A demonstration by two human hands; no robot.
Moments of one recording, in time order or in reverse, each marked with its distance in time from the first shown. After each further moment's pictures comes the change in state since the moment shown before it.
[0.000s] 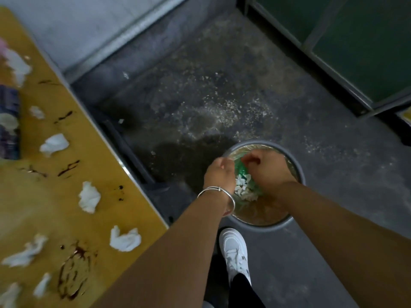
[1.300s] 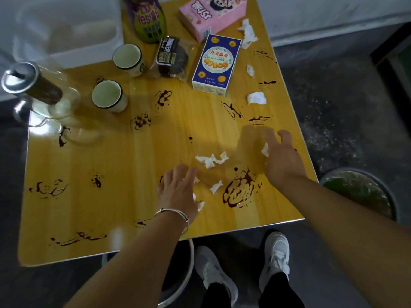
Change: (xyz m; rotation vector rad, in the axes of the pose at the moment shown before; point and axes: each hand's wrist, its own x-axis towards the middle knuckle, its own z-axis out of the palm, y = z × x) left_hand -0.158 -0.150 -0.359 0.865 0.425 0.070; right_hand -0.141 -0.221 0.185 -0.637 -0.047 -0.435
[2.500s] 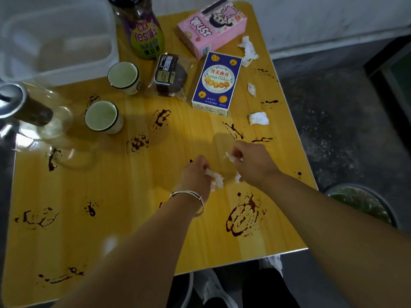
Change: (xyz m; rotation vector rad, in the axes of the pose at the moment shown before) left_hand 0.073 0.031 -0.042 -0.492 -0.005 0.007; right_hand 0.055 -0.052 0.001 0.330 -0.115 -0.181
